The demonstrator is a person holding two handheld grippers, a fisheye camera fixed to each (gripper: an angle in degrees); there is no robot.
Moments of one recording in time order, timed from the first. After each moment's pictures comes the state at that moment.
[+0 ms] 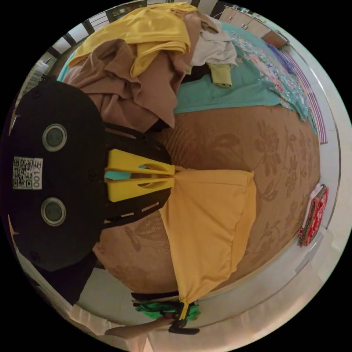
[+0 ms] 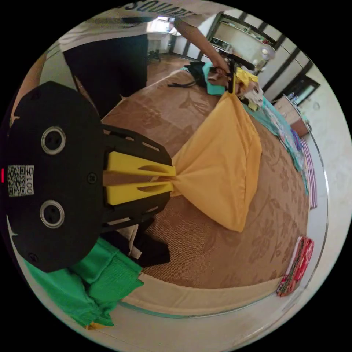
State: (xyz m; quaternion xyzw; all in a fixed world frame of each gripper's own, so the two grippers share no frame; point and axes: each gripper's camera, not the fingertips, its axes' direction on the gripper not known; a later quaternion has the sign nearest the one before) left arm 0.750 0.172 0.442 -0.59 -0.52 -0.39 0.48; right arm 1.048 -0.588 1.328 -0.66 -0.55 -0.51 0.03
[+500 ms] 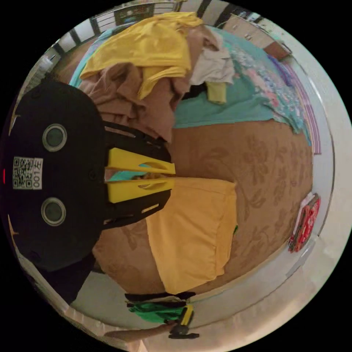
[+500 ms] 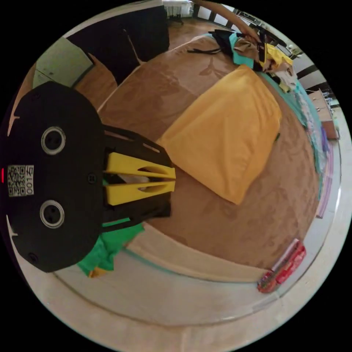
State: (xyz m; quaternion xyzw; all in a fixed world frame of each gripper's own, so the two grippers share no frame) left arm 0.733 0.113 0.459 -0.59 -0.56 -0.35 0.47; right arm 0.977 -0.606 1.294 -0.53 -0.55 -0.65 0.08
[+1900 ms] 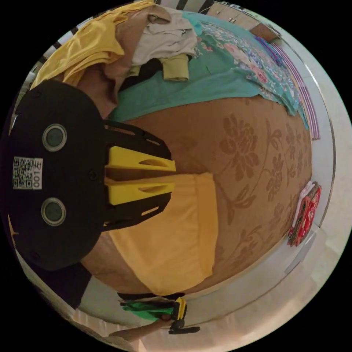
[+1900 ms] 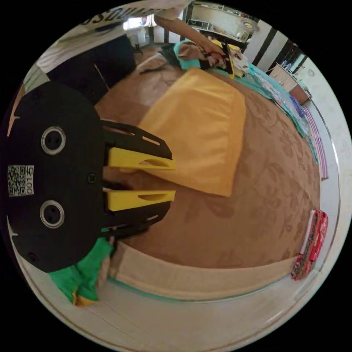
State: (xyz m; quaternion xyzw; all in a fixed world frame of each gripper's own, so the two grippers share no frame) left arm 0.669 0.069 0.599 -0.59 -0.51 -0.36 0.51; right arm 0.918 -0.528 1.217 -0.68 -0.46 -0.57 0.06
